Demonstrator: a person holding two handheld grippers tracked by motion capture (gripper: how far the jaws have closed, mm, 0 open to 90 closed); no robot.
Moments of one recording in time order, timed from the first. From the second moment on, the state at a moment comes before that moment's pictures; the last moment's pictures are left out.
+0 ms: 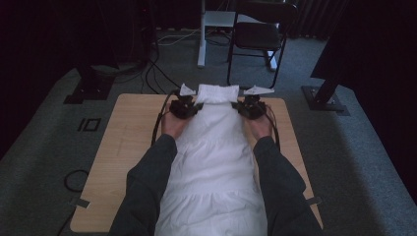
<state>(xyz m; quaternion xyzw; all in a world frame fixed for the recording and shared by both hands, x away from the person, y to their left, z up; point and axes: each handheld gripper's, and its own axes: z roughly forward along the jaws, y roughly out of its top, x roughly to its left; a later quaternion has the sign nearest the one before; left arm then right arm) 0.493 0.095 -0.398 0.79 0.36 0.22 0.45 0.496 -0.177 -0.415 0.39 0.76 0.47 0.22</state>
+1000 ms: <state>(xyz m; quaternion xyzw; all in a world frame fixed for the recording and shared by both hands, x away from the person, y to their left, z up) 0.312 0.130 -0.429 0.83 0.26 0.17 0.47 0.324 -0.186 -0.436 0.28 0.81 0.49 0.15</state>
